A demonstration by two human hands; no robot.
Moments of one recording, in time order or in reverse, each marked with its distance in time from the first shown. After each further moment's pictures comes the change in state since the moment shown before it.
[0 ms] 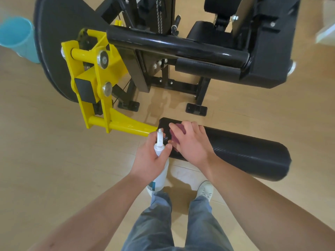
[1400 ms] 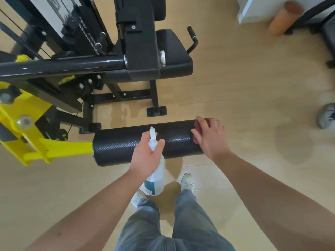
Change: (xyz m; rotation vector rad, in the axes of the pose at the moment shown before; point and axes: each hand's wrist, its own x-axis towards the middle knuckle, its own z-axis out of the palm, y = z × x) left_hand -0.012 0.093 0.162 0.171 -0.244 -0.096; right_hand -0.186 0.184 -0.043 0.133 0.079 0.723
